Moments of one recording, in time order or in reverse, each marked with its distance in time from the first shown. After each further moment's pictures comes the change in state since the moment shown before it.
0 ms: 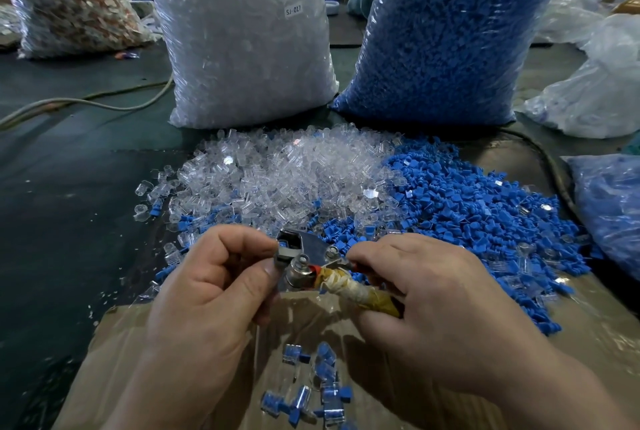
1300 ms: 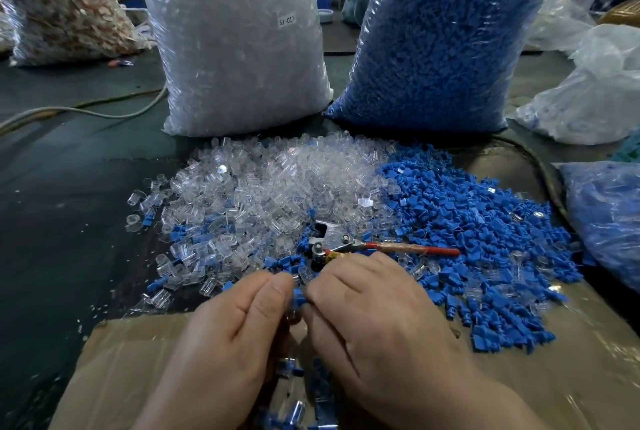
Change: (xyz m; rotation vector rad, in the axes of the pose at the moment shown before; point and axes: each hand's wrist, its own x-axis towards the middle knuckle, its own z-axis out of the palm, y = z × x) left_hand -0.005 0.001 0.002 0.438 -0.152 0.025; right_hand 0.011 -0.021 0.029 -0.005 0.324 -0.253
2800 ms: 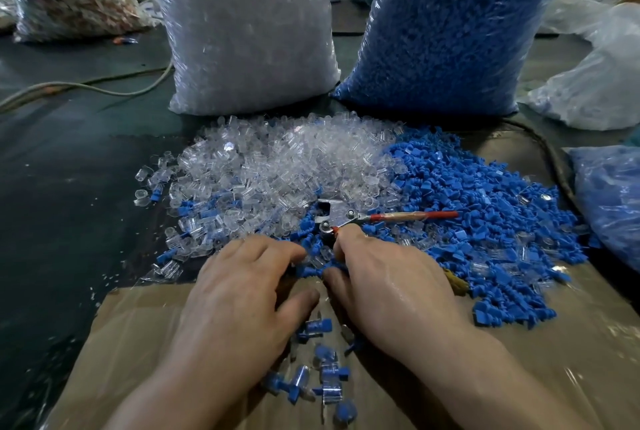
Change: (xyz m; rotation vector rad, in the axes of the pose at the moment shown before) left_hand 0.008 -0.010 0.005 0.791 -0.085 0.114; right_hand 0.004 0.013 0.017 -0.089 -0.305 0.400
